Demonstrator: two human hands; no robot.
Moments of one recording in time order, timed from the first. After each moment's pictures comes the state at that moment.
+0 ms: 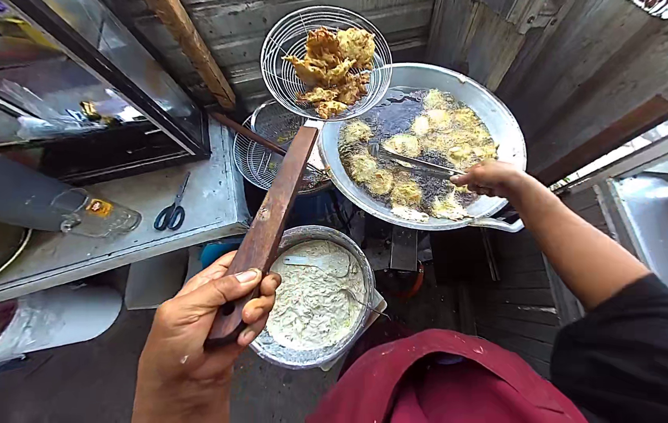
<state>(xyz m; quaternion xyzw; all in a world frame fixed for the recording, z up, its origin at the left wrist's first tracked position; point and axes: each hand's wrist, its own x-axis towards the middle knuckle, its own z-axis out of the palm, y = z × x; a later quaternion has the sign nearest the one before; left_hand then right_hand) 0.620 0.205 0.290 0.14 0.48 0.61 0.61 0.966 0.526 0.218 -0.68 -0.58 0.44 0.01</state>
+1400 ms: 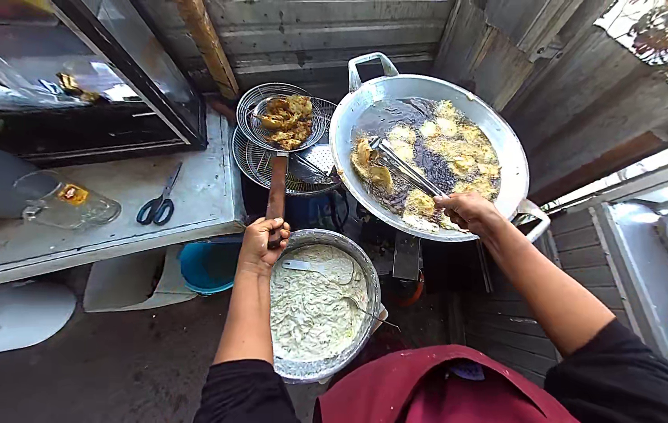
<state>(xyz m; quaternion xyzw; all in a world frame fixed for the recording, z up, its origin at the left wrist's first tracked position) 0.528 0.327 0.105 0.04 0.55 0.64 0.53 0.897 0.469 0.195 -0.67 -0.50 0.53 0.15</state>
